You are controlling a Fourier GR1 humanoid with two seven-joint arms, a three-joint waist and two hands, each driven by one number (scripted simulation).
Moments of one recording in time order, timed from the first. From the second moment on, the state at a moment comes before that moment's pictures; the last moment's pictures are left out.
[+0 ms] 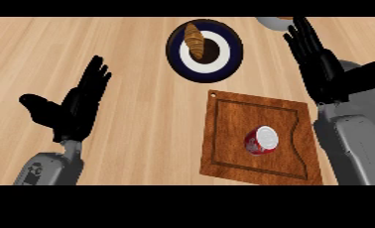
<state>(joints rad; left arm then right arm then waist) -0.17 0.28 -0.19 -1.57 0.33 0.28 0.13 -0.41 -0.31 0.06 -1.42 -0.31 -0.06 0.02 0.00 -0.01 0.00</state>
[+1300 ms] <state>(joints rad) -0.04 0.20 -0.29 -1.56 0.16 0.19 -0.15 0.21 -0.62 -0.06 -2.01 -0.05 0.10 0.04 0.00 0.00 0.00</state>
